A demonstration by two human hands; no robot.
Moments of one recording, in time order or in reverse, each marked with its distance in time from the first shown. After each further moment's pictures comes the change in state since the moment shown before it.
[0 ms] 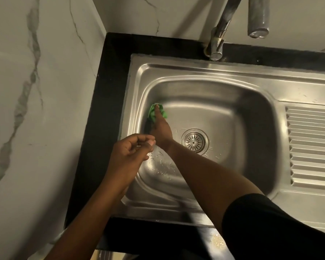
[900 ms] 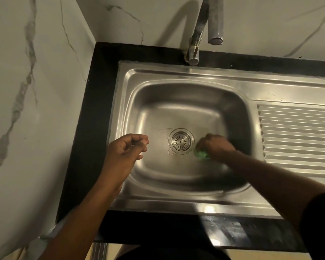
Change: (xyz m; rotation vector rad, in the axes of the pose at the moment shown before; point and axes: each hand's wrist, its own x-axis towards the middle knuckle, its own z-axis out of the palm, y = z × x) left_hand -0.020 0.005 0.017 -0.018 -0.007 -0.006; right_hand -0.096 0.106 -0.209 -1.052 -0.265 -0.222
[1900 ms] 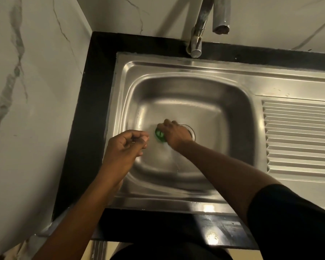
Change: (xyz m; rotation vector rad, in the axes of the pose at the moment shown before) left_hand 0.008 -0.006 0.004 0.014 -0.023 -0.010; right_hand 0.091 -0.106 0.005 0.185 0.186 -0.052
